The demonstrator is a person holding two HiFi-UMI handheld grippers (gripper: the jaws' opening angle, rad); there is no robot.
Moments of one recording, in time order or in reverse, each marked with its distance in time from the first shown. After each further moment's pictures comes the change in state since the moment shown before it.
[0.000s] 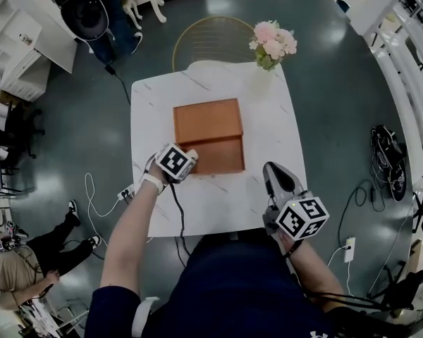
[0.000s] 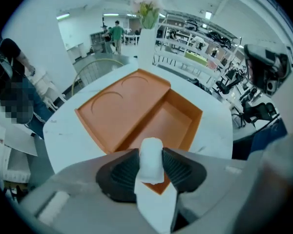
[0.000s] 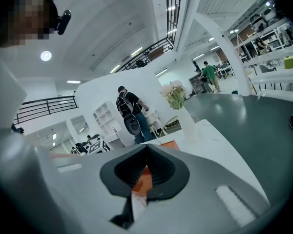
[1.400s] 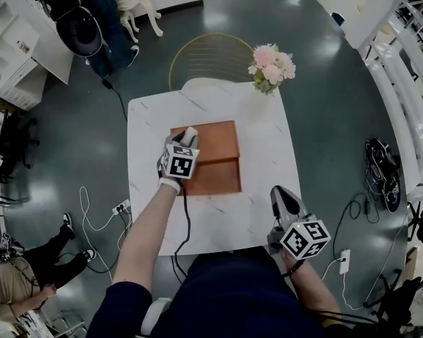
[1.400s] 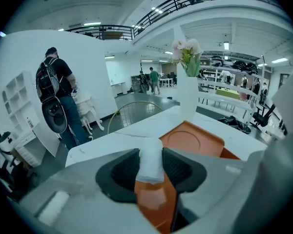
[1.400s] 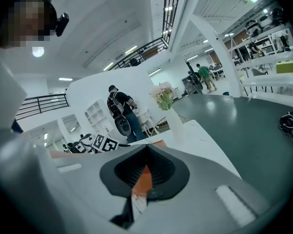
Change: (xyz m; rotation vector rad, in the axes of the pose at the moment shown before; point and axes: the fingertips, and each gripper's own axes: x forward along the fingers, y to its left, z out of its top) left arm -0.001 0.097 0.107 -0.232 -0.481 0.337; right arm -0.011 -0.032 0.004 0.011 0.010 -0.097
